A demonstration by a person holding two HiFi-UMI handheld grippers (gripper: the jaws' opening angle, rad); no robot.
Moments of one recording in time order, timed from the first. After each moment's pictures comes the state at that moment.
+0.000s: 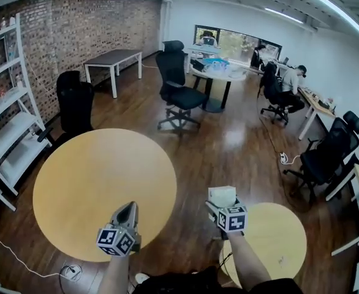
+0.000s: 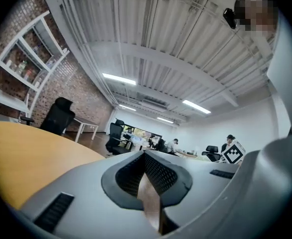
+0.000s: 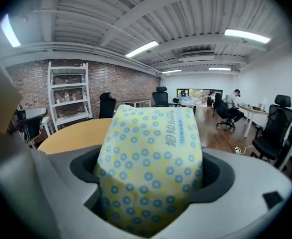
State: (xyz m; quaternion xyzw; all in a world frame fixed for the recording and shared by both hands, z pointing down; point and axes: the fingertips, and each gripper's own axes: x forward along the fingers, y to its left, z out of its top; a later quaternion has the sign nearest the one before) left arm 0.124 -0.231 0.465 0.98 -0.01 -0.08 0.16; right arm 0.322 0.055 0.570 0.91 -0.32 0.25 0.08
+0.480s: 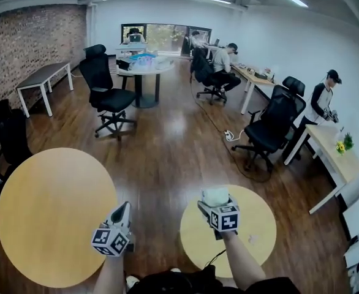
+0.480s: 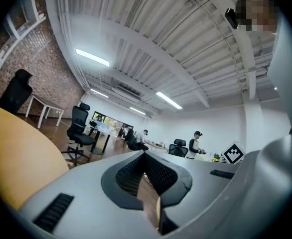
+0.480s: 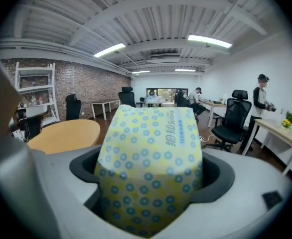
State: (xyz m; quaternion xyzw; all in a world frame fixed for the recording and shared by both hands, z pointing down) left arm 0.242 -0.054 0.464 0.97 0.17 -0.05 0.17; right arm 0.323 0.278 0.566 0.95 -0.15 0.26 0.04
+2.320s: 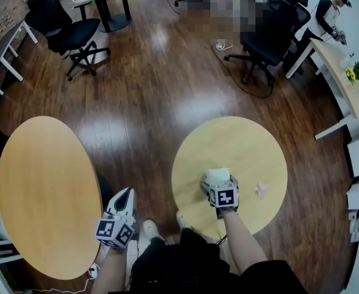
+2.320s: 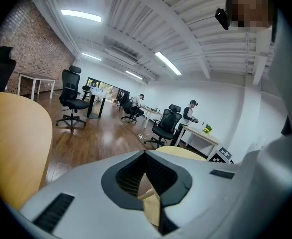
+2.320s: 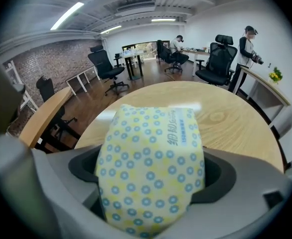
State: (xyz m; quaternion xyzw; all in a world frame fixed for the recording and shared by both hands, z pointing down) left arm 0.269 0.047 0.602 0.95 0.23 0.16 0.14; right arm 0.248 0.367 0.818 0.85 -0.05 0.52 -0.02
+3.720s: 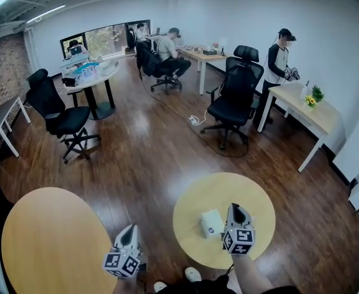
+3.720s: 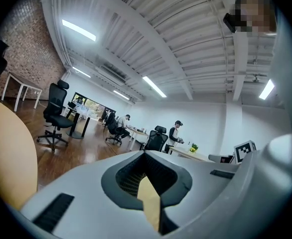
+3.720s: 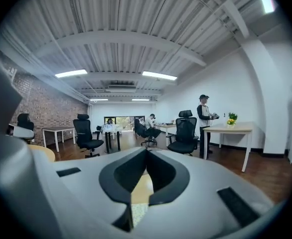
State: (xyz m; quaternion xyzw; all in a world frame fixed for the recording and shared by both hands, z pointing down) left arm 0.283 0.033 0.512 0.94 0.30 0.02 0.18; right arm 0.227 0.403 0.537 0.99 0.11 0.07 -0.04
